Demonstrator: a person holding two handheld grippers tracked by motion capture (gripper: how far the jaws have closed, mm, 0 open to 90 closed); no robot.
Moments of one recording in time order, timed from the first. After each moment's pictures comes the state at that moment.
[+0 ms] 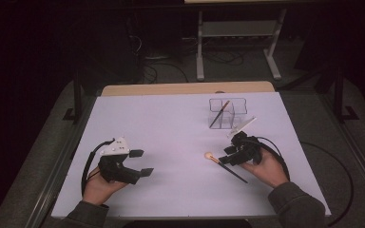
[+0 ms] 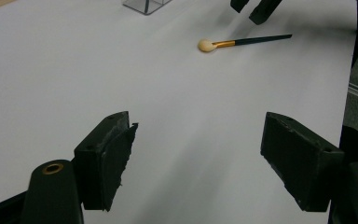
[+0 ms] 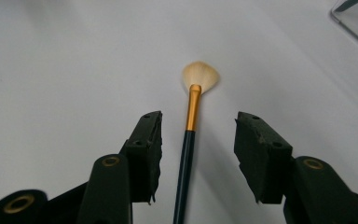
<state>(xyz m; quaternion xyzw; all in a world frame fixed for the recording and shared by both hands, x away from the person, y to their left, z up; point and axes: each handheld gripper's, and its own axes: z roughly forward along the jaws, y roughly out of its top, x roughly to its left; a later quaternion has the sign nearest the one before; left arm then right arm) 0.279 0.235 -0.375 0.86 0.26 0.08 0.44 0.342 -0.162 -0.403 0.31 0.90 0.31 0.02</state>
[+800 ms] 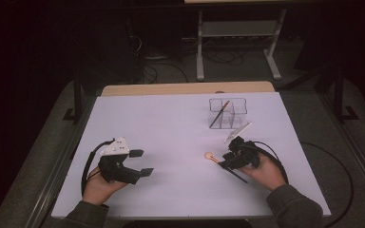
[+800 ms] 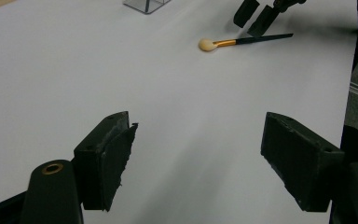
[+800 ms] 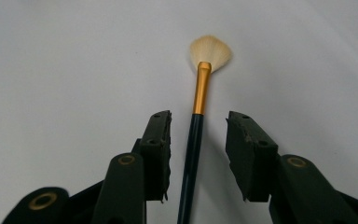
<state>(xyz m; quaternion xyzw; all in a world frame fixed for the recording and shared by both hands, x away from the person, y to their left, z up) 0.279 0.235 -0.375 0.86 0.26 0.08 0.44 0.338 -0.156 -0.419 0.30 0.91 0.28 0.01</state>
